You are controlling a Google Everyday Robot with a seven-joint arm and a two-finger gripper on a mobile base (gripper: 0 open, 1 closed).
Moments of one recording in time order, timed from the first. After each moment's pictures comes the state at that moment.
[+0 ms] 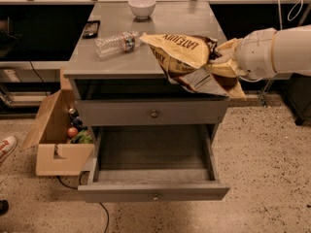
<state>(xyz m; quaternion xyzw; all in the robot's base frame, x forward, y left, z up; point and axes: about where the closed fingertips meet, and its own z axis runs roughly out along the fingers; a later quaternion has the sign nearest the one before) 0.574 -0.138 0.935 -0.56 0.64 0.10 0.51</state>
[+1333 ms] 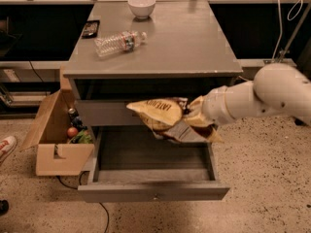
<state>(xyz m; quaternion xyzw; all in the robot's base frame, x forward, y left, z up) 0.551 -0.095 0.766 -0.59 0.69 0.16 0.38</state>
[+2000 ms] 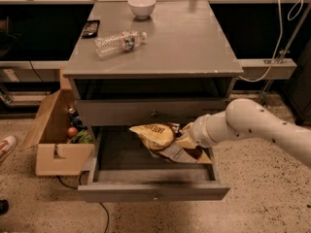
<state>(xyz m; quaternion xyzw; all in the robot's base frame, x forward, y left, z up) 0.559 -0.090 0.639 -0.54 0.75 0.18 0.33</state>
